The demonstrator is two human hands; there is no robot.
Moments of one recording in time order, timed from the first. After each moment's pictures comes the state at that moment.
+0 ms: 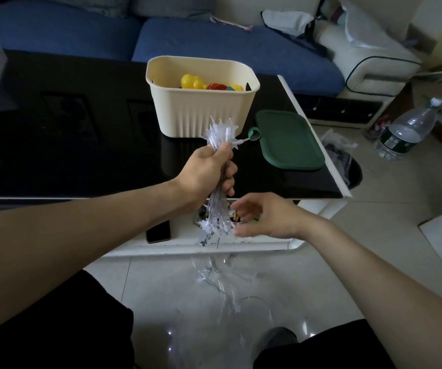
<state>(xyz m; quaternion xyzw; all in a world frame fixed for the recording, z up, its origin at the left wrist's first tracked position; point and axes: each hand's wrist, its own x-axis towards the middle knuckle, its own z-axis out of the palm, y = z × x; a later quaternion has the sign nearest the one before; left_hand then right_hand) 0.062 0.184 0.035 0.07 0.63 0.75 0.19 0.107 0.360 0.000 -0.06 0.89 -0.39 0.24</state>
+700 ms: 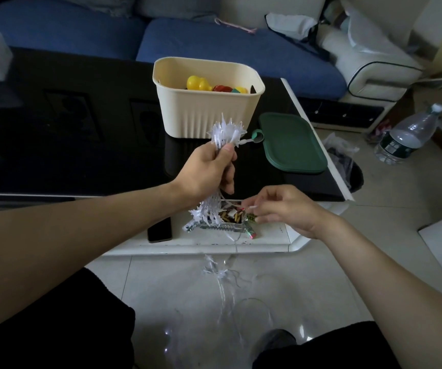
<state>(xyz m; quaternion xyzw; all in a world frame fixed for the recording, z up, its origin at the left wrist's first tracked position) 0.059 0.172 0.031 0.13 0.71 0.68 0.11 0.106 0.367 0.010 0.05 0.79 -0.57 0.21</state>
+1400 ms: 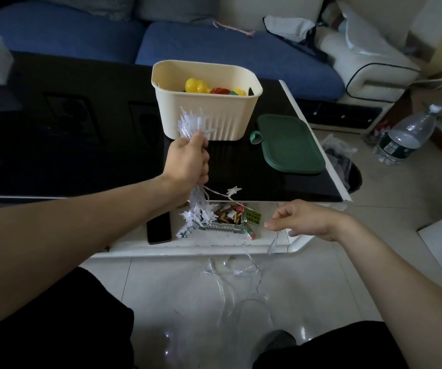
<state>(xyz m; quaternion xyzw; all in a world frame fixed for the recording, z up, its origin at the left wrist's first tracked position) 0.042 0.163 0.033 -0.04 0.63 0.77 0.08 0.105 0.407 -0.001 0.07 0.87 -0.37 0.31</state>
